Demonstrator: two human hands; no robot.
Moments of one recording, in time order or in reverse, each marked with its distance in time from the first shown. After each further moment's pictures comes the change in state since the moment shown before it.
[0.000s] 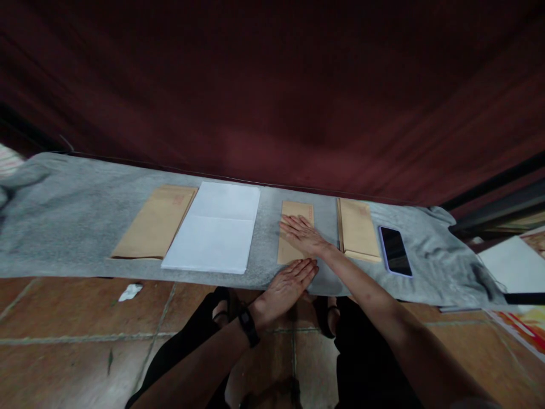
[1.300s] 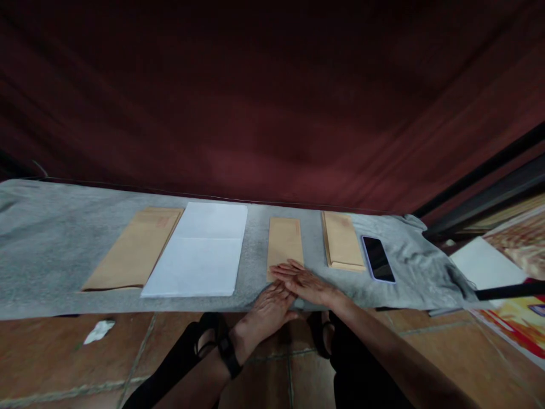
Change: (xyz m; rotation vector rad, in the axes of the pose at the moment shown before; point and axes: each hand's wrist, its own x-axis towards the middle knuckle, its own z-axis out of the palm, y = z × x) left_hand -0.022 -0.008 0.017 -0.070 0.120 -0.063; right_hand -0.081 -0.049 -0.005 0.398 -0.064 -0.149
